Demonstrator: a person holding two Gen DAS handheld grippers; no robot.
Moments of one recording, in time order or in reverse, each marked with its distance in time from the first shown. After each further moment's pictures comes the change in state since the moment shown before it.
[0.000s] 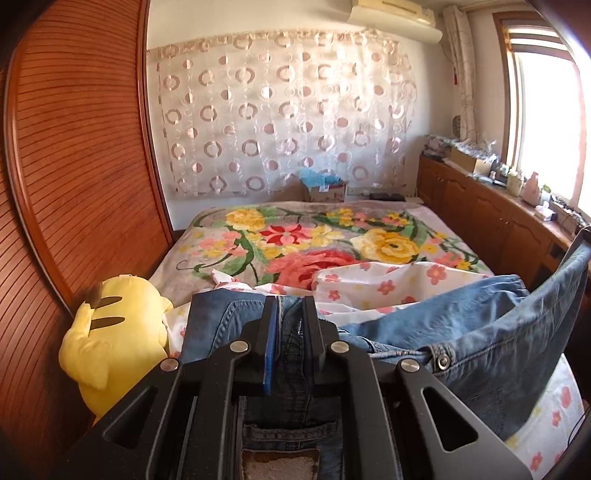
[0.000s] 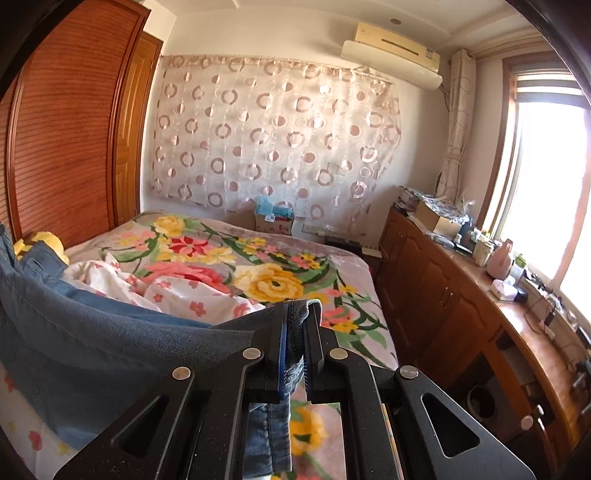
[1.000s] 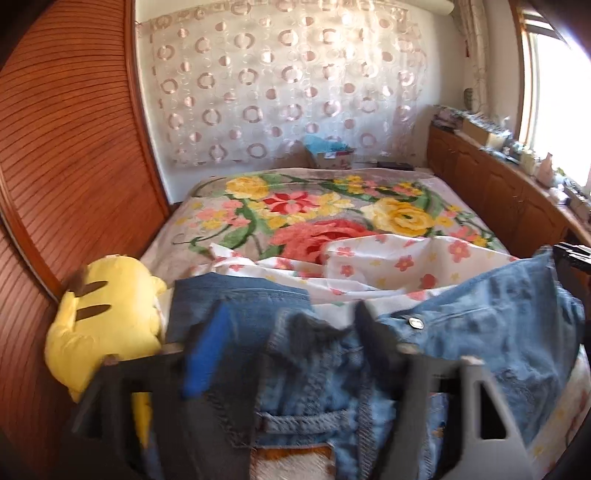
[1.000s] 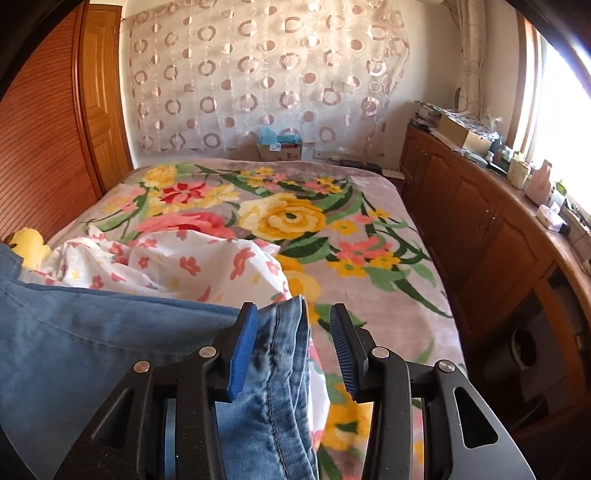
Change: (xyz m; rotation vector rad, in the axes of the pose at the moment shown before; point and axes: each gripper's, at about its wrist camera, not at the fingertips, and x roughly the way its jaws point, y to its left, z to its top) left arm 0.062 0.003 -0.002 0.003 0.124 -0.014; right arm 0.146 -0.012 0.025 0.122 0.248 0.098
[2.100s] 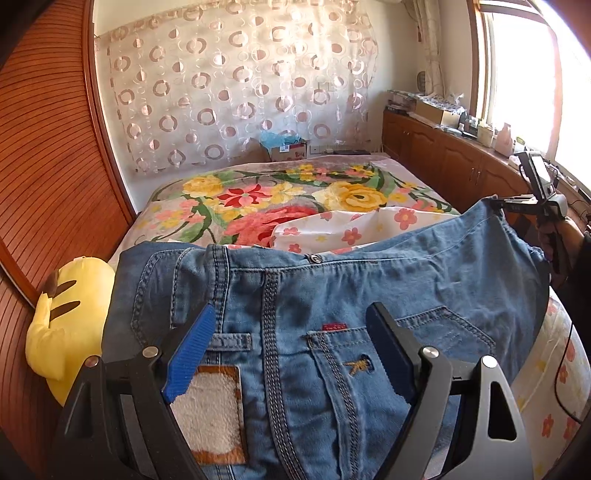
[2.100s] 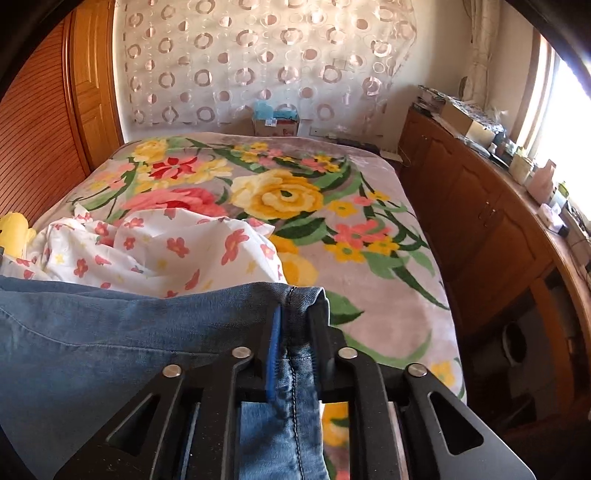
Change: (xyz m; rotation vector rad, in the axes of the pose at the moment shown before) left arm -0.034 -0.058 -0.044 0.105 0.004 -0.099; right arm 0.043 -0.005 0.019 -0.009 0.101 -0.072
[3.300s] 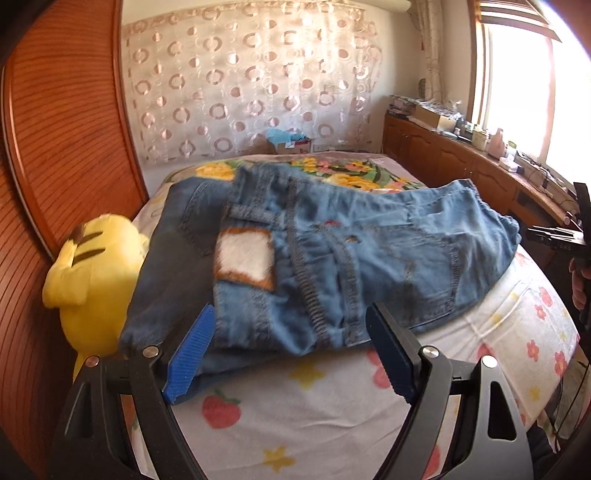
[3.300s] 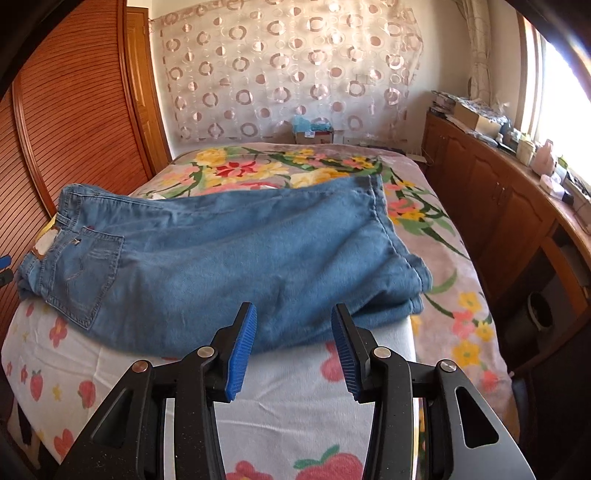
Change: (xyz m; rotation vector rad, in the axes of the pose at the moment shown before) left arm -0.084 0.023 -0.097 -0.049 0.000 0.004; right arm -0.171 0.015 -0.160 0.048 -0.071 0.154
